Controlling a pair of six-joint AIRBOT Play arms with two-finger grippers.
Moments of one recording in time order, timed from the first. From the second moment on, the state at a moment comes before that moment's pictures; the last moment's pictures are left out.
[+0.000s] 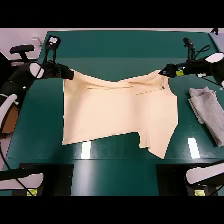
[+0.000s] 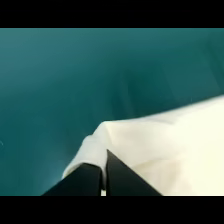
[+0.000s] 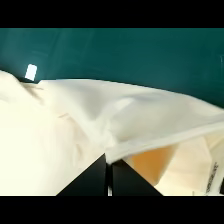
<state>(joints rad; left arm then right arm) -0.12 -1.41 1.23 1.29 -0.48 -1.20 -0.16 -1.68 1.53 -0.75 1.09 1.03</state>
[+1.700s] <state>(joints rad) 0.11 -1.26 0.76 0.83 -0.50 -0.89 -0.39 -1.71 1.25 -0.68 1.06 0.79</state>
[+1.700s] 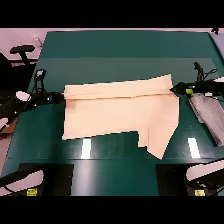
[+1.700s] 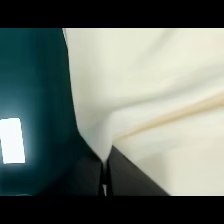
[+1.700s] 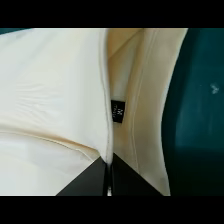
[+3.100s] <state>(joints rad) 0.26 -0.86 0.62 0.83 -1.12 -1.08 -0.70 -1.14 0.87 -0.75 1.37 1.02</state>
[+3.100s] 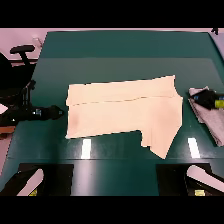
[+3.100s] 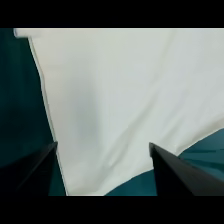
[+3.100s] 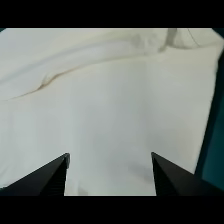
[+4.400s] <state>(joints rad) 0.26 -0.86 0.33 0.85 -1.10 -1.43 -0.77 -1.07 0.66 -0.81 1.35 1.10</state>
